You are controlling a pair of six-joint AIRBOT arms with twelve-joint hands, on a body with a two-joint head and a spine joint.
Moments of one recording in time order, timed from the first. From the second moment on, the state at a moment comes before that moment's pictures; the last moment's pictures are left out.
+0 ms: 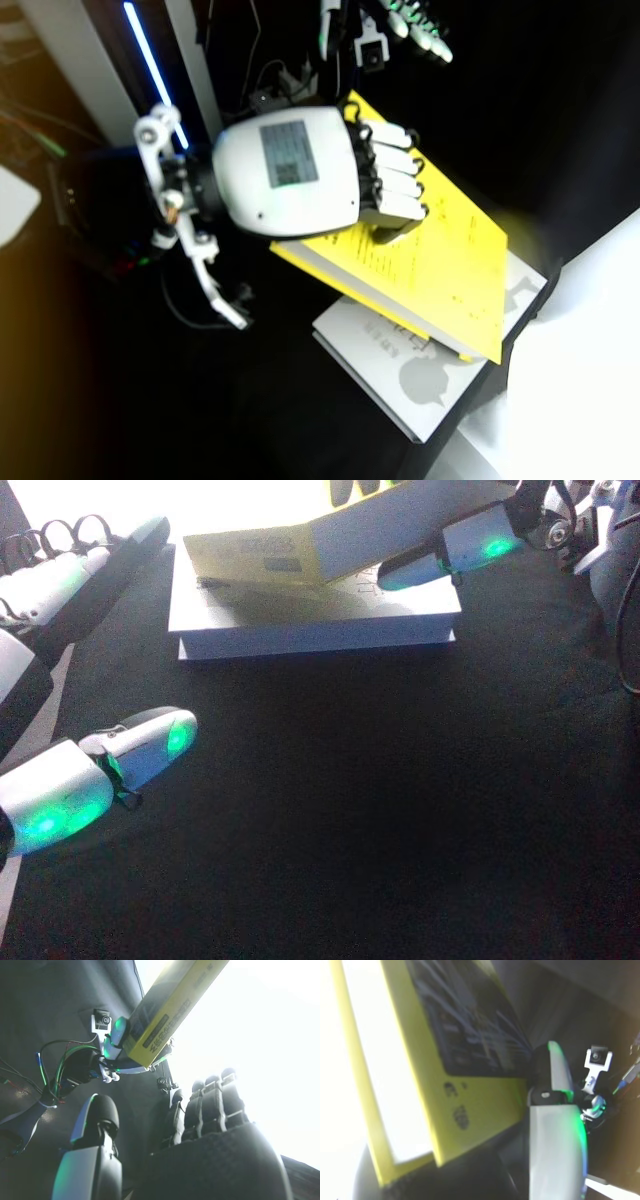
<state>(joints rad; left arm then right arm) 1.00 -0.72 0.59 -0.36 -1.46 1.16 -0.37 -1.25 1.57 -0.96 0.65 0.05</state>
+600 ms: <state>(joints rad) 1.01 -0.72 0.58 -0.38 -1.47 1.16 -0.40 -1.12 1.51 -0.99 0.54 0.30</state>
